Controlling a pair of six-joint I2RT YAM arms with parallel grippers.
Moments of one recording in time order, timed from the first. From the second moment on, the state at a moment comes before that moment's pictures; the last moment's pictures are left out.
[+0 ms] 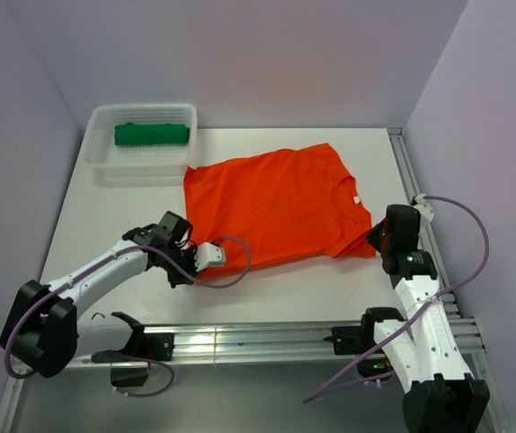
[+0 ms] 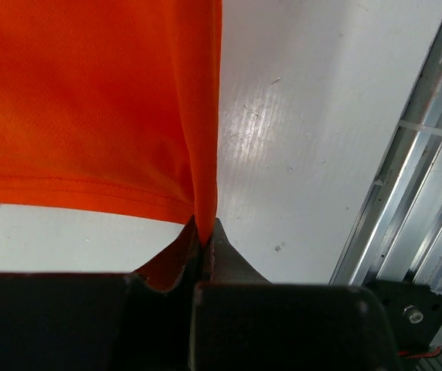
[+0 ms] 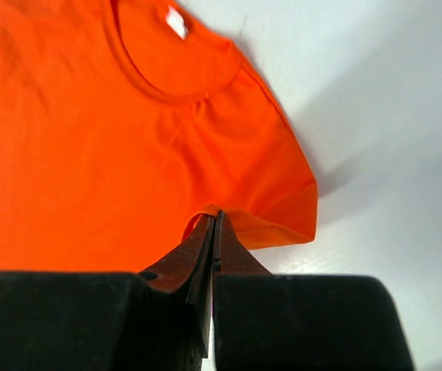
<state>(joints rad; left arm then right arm) -0.52 1.22 0.69 -0.74 0.41 0.76 -0.03 0.73 0.59 -0.56 0.21 0.67</state>
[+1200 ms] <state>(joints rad) -0.54 1.43 0.82 -0.70 0.31 0.75 -0.03 1.21 0.92 -0.49 0.15 0.43</state>
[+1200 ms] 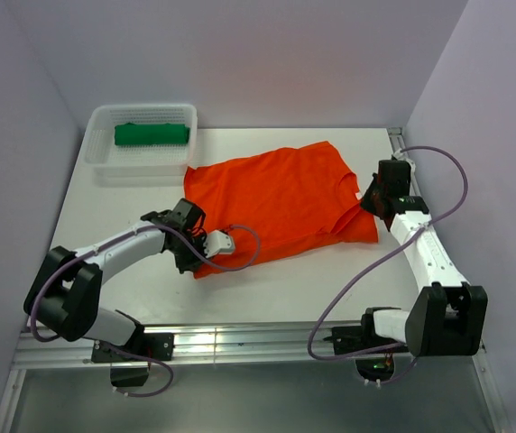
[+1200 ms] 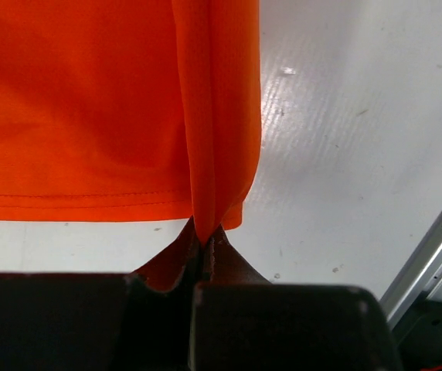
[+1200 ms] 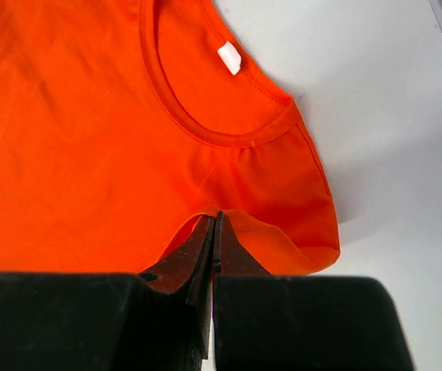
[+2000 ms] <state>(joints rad) -0.48 1.51 0.91 -0.70 0.27 0.80 0.02 1.50 1.13 -0.46 0.15 0.39</state>
